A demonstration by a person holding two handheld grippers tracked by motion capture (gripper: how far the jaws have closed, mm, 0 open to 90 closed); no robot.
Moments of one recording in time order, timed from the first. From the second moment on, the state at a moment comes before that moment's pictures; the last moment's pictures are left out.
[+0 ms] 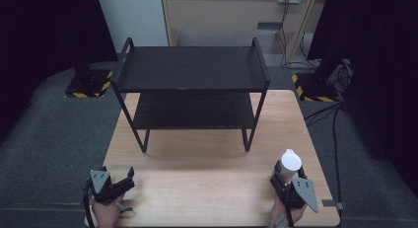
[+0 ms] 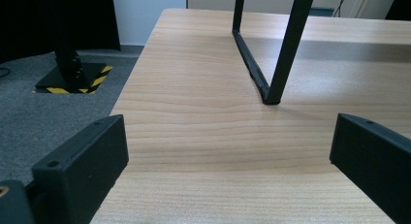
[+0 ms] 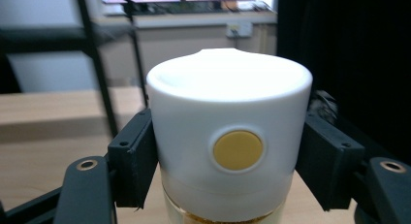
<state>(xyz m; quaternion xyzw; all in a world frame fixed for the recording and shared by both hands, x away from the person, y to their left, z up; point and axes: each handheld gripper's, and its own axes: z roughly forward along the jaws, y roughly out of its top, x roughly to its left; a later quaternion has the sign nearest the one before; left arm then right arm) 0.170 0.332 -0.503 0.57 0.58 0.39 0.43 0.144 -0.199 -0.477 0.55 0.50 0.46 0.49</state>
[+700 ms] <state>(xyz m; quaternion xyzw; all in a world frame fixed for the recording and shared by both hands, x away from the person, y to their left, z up) 0.167 0.339 -0.506 0.57 0.57 0.38 0.45 0.191 -0.109 -0.375 0.48 0.54 0.55 0.41</state>
